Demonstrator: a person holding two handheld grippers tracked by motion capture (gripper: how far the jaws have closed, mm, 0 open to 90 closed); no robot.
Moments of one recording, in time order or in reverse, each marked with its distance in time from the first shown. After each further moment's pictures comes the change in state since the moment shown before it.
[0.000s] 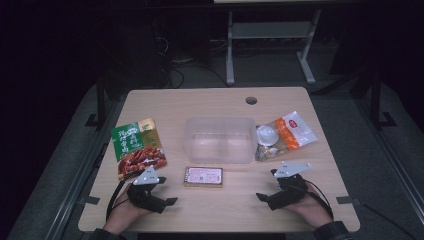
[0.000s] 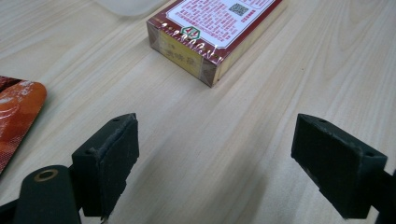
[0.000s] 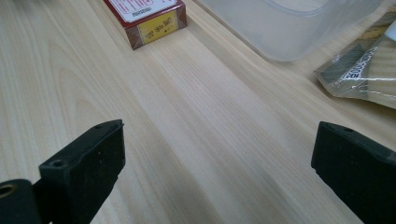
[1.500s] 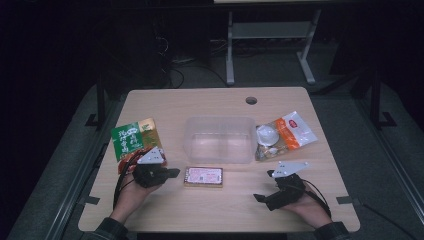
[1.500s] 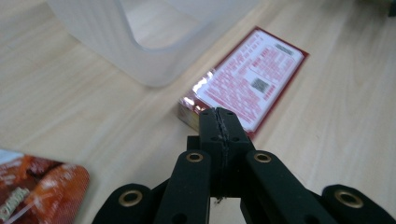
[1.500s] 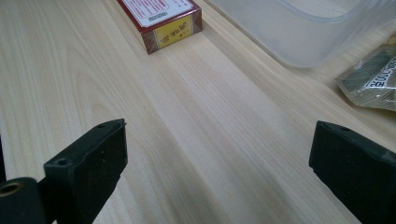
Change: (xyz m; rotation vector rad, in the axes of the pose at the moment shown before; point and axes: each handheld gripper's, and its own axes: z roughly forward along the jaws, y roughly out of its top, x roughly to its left) left arm 0.028 0.044 0.008 -0.066 -0.023 -0.022; right arm 0.003 0.004 0.003 0.004 0.049 0.000
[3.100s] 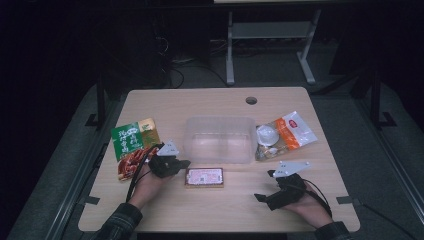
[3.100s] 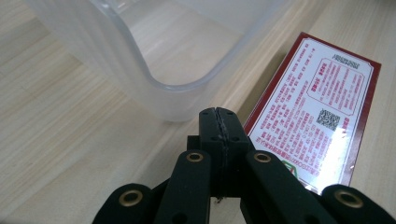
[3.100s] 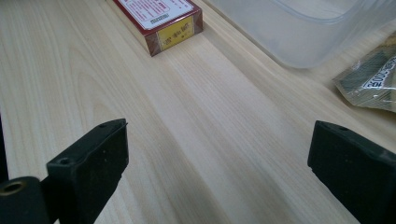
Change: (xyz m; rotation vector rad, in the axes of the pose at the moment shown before) left arm 0.010 0.015 0.044 0.050 0.042 0.062; right arm -0.002 -0.001 -0.002 -0.005 0.005 -0.006
